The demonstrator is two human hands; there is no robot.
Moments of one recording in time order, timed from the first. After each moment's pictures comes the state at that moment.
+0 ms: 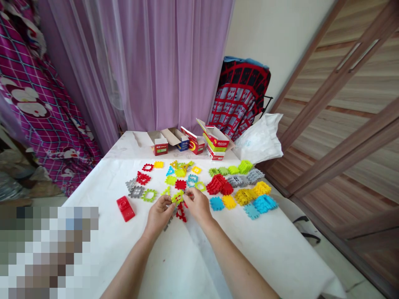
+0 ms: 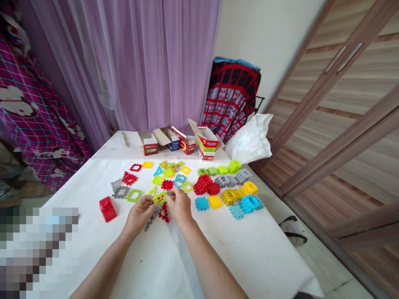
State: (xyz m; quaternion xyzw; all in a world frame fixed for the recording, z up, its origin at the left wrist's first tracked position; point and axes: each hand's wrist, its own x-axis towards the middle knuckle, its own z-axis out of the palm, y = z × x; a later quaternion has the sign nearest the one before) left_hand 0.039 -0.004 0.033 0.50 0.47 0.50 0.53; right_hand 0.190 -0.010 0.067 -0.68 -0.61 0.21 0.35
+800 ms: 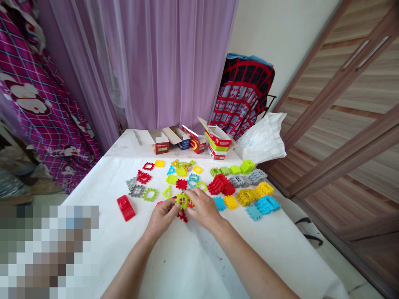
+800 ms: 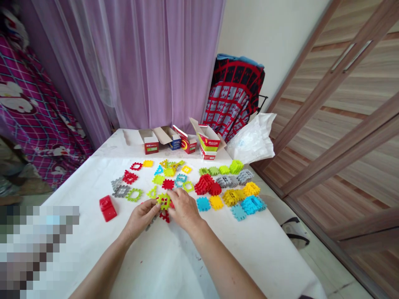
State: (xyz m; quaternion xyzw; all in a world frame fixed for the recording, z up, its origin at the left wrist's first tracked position) left_hand 0.036 -0.012 0.040 0.60 0.45 0.42 0.51; right_hand 0.207 -0.030 0.096 -0.60 -0.78 0.07 0.15
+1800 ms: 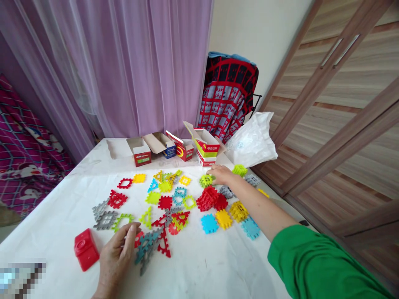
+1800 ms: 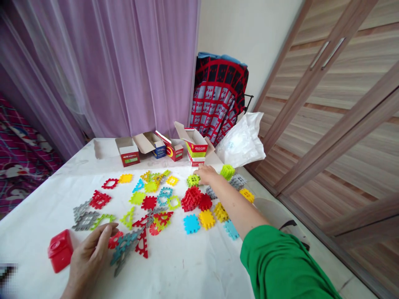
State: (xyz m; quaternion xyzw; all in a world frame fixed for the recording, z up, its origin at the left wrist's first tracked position) left_hand -0.001 0.005 0.026 0.59 0.59 0.48 0.26; right_hand 0.394 0.134 0.122 -0.63 -0.76 -0.03 -0.14
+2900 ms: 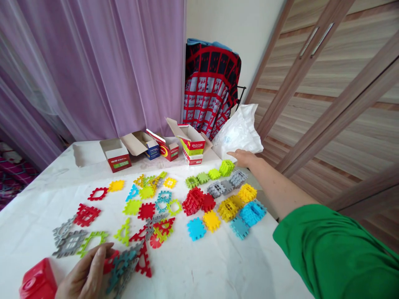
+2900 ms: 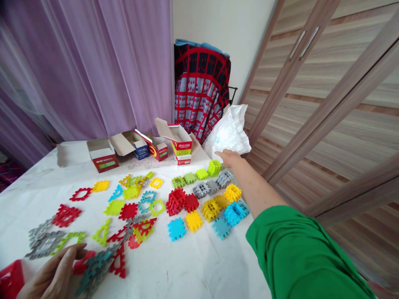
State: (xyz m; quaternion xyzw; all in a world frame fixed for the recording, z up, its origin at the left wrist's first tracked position) left_hand -0.009 0.008 0.008 0.58 0.65 0.45 0.21; right_hand 0.551 0.124 0.162 -0.76 -0.62 -0.05 -0.19
